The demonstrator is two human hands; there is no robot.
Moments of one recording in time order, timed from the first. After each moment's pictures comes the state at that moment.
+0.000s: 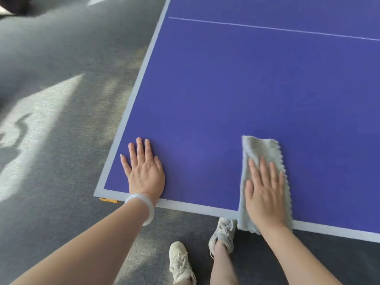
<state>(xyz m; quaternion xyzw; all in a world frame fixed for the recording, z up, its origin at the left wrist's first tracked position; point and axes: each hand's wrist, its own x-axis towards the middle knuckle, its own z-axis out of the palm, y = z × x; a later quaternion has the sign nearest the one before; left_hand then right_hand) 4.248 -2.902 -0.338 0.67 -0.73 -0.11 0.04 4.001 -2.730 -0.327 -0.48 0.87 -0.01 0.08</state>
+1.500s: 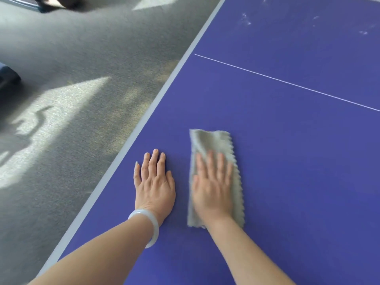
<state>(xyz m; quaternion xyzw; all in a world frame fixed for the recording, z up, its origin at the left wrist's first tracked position) 4.129 -3.055 -0.336 0.72 -0.69 -0.09 0.06 3.985 -3.032 -0.329 -0.65 0.75 -0.05 0.05</state>
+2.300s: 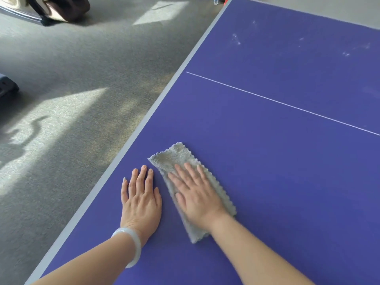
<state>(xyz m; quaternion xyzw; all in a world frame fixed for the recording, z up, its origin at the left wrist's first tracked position) 4.126 -3.056 -0.331 0.71 -0.69 -0.09 0.02 3.949 -3.060 -0.332 -0.83 0.55 -0.02 0.07</state>
